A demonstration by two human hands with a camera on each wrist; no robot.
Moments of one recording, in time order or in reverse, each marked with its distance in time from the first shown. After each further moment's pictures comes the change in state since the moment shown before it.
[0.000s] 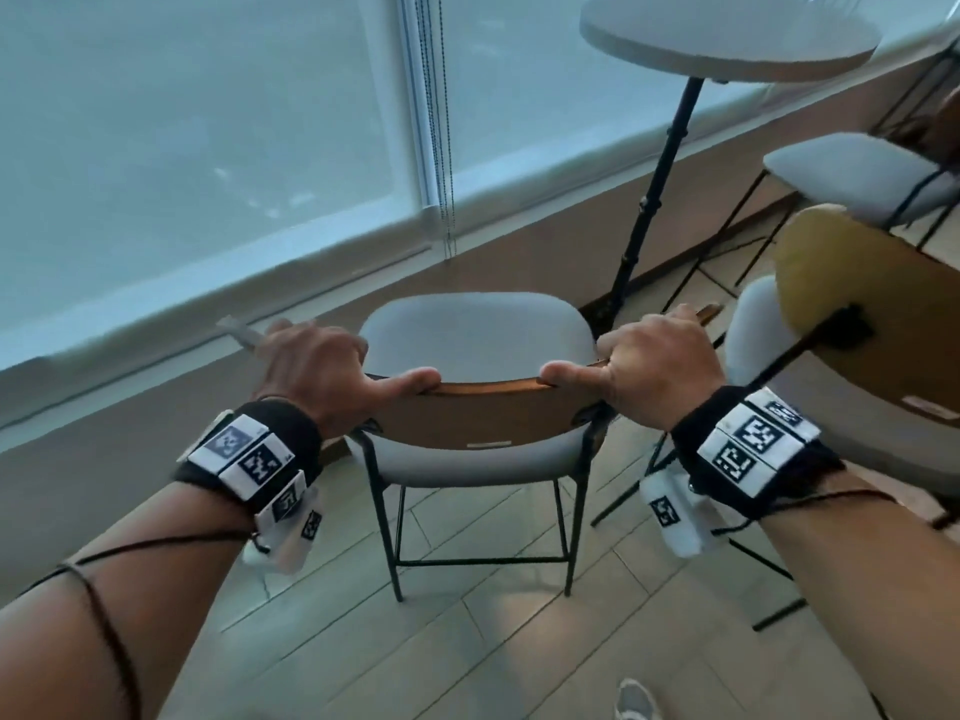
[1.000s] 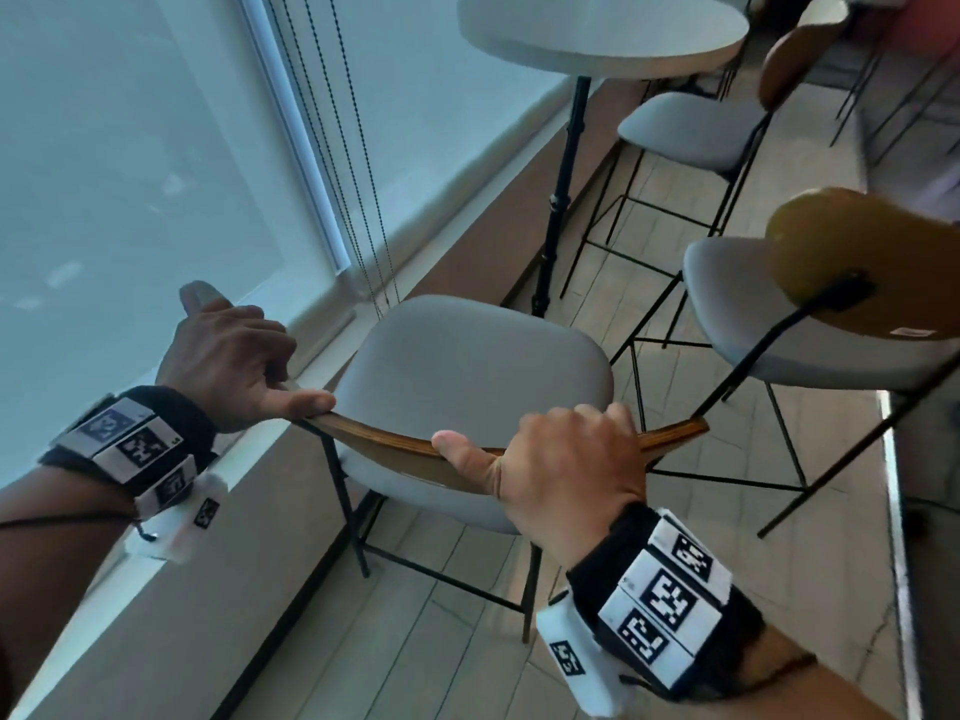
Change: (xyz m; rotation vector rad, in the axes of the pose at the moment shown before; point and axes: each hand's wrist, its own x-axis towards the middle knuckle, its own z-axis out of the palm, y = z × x) left_hand 0.262 -0.229 0.059 -0.237 0.087 0.751; right_hand 0.163 -0.211 -0.004 0.005 -0.174 0.660
